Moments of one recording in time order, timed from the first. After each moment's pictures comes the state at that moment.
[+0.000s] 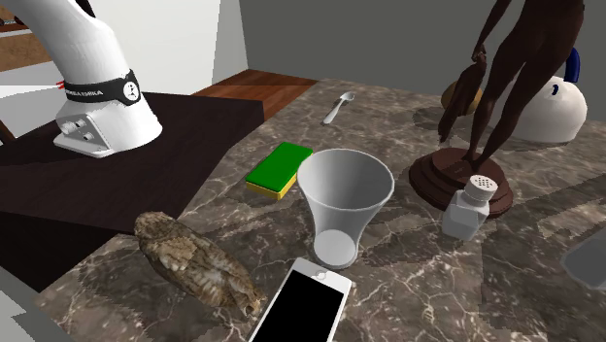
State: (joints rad) arm -0.02 -0.75 -0.07 -2.43 0.06 1.59 0.11
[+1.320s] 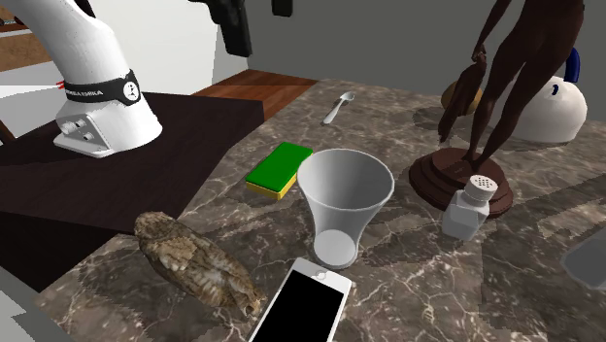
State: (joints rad) arm -0.06 -0.21 -0.40 -2.32 0.11 1.99 -0.31
